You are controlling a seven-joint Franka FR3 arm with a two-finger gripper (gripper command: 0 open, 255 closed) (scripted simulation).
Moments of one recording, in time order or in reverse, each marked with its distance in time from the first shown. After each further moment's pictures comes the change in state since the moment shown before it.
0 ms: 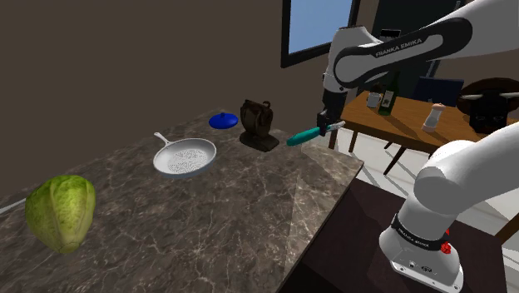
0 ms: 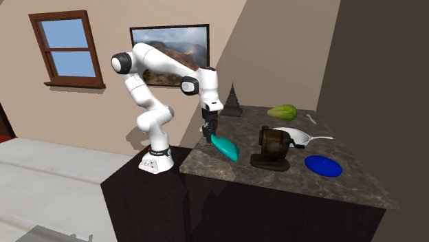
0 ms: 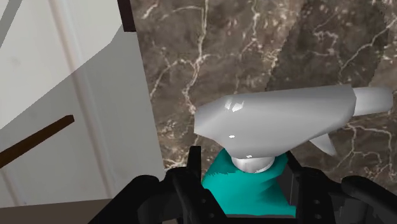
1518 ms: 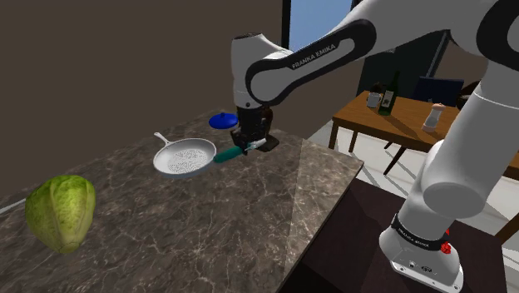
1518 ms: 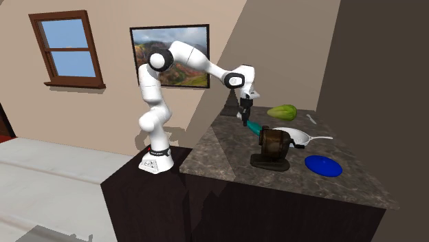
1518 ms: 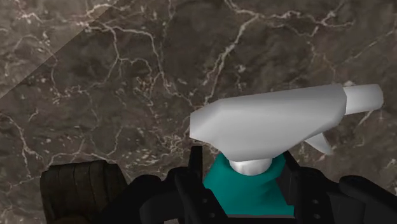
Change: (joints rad) arm 0.195 0.540 0.377 0.502 0.040 0.029 0.542
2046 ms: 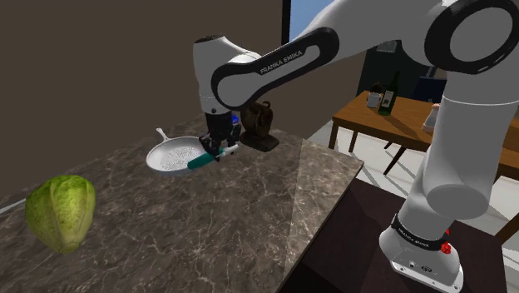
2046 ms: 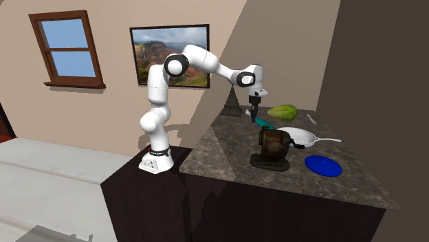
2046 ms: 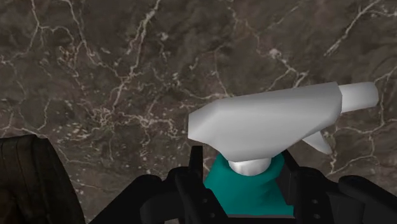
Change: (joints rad) arm 0.071 0.232 0.056 0.275 -0.090 -0.062 0.160
